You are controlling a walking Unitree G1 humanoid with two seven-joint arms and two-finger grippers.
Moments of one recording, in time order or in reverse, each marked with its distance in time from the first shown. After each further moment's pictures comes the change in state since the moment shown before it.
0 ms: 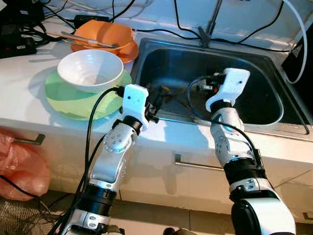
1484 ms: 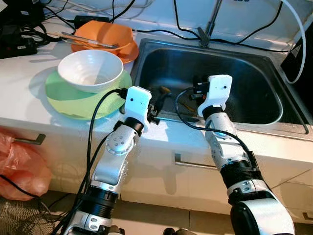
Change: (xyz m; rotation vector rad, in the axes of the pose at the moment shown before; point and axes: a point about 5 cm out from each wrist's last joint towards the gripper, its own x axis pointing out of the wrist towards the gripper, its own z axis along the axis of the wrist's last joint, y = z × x) left arm 0.000 0.001 0.004 0.043 -0.021 0.034; right arm -0.005 0.013 -0.014 -0.089 0.046 0.072
